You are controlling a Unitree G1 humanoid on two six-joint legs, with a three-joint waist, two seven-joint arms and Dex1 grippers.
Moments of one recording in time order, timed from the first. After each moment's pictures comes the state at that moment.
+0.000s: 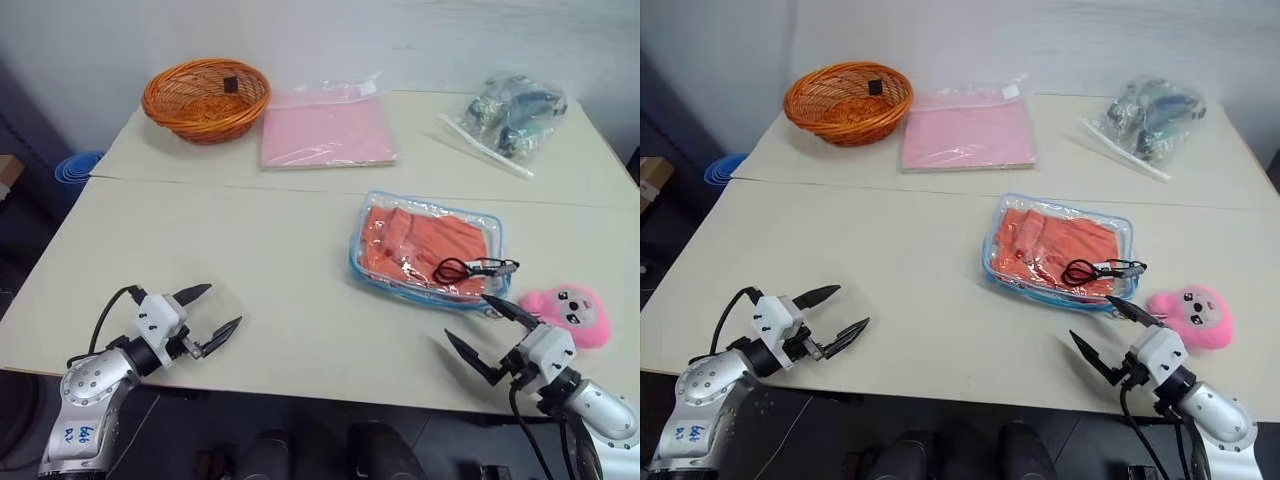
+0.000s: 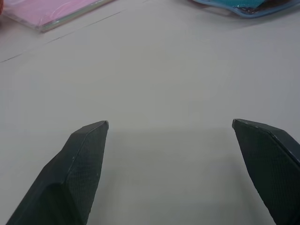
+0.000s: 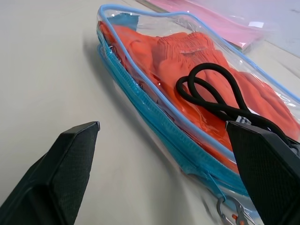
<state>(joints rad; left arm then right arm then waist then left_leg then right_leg) 0.12 0.56 0.22 -0.11 -0.30 -0.06 -0.75 0.25 -0.54 -0.26 -0.02 0.31 -0.43 0.82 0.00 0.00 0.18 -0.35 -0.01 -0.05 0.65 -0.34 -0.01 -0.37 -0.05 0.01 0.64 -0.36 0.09</state>
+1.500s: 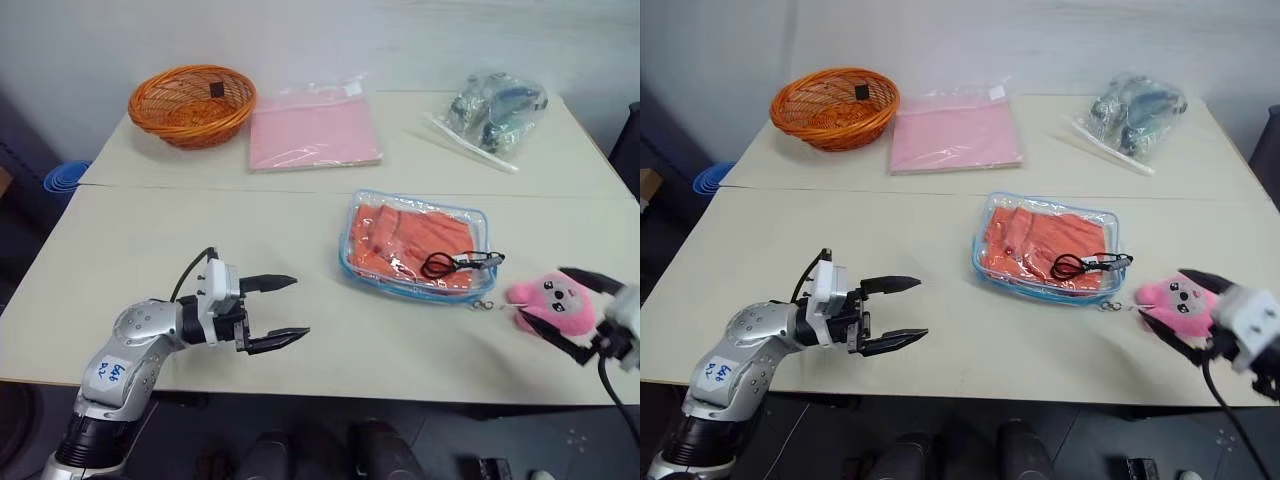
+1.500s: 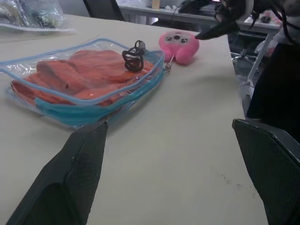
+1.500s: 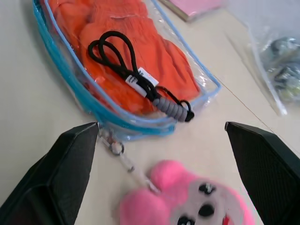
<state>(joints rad) -0.14 0.59 0.01 -0.30 -0.54 0.31 -0.99 0.16 -0.94 -0.46 -0.04 0.42 -0.06 0.93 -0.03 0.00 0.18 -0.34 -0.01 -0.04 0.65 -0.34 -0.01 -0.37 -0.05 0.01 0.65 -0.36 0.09</state>
